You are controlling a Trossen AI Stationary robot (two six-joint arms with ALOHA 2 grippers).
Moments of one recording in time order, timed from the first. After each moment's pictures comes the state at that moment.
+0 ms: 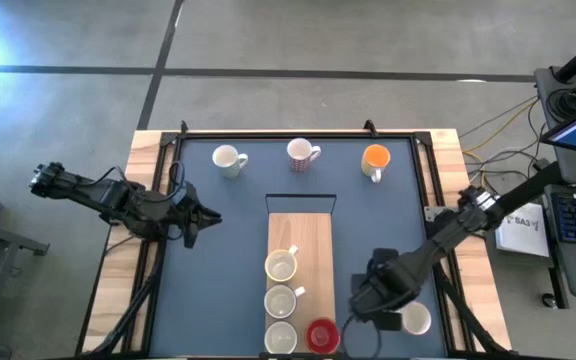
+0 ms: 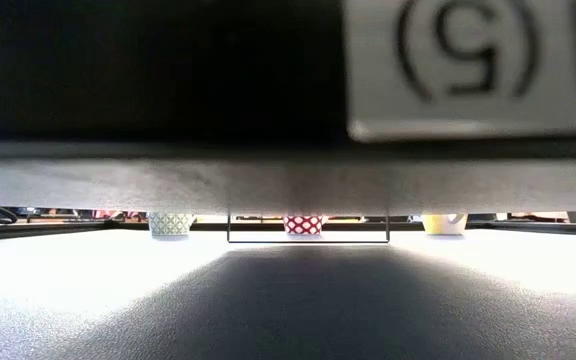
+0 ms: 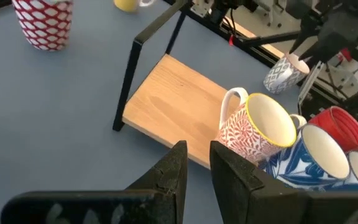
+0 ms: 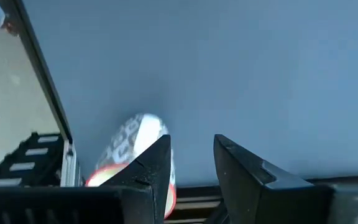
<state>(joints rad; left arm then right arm) -0.31 0.62 0.68 -0.57 -0.34 -0.70 0.64 1.78 1.64 -1.47 -0.15 0.71</state>
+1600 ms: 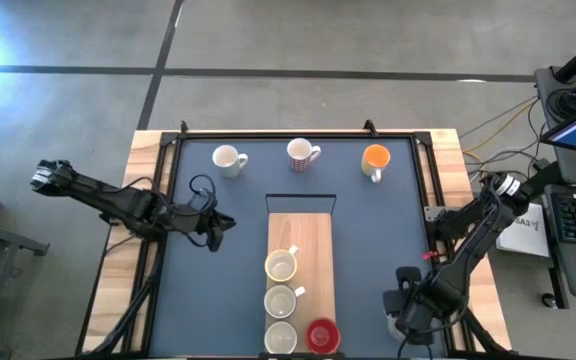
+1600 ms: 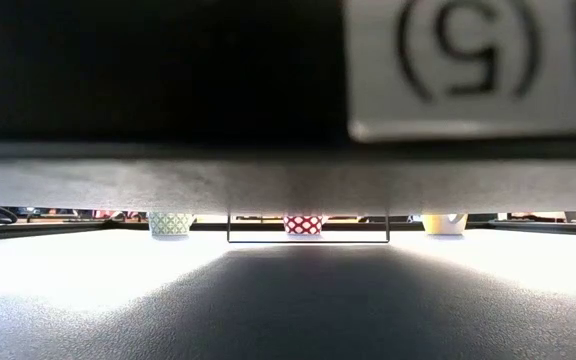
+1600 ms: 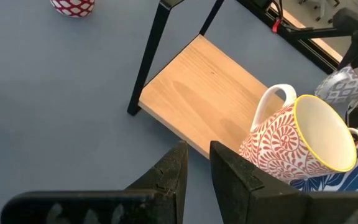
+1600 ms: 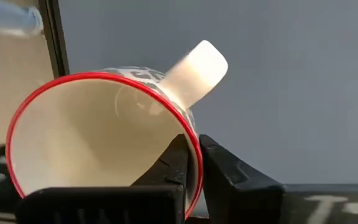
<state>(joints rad) -0.31 0.87 0.68 -0.49 -0.41 -0.86 0.91 1.54 1.10 -0.95 -0.11 0.93</state>
